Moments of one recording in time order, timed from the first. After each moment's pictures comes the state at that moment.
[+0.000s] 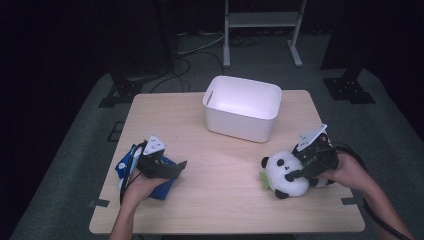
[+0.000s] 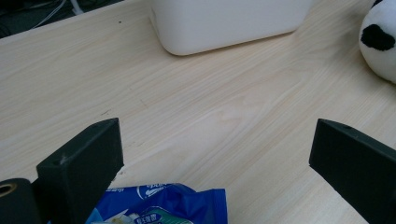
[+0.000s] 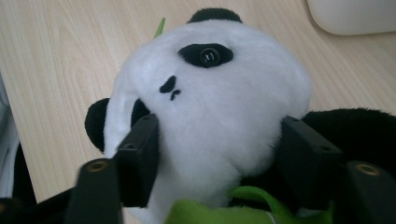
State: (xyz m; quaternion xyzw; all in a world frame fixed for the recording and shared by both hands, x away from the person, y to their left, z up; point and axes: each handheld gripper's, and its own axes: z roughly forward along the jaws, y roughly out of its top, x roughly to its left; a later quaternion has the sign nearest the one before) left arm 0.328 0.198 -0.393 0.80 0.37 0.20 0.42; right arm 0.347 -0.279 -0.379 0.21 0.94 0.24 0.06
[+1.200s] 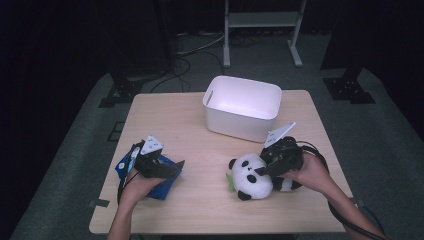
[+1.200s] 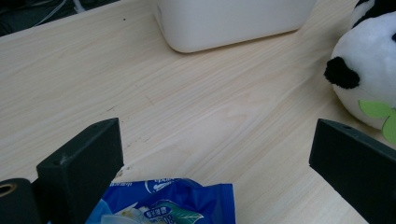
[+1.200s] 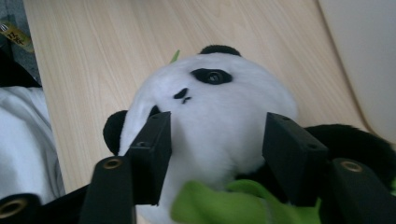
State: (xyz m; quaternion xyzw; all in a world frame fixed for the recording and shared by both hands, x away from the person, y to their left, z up) left arm 0.329 0.203 -0.394 0.80 0.37 0.20 0.42; right arm 0.341 -0.193 -0.362 0.23 0.92 0.31 0.05
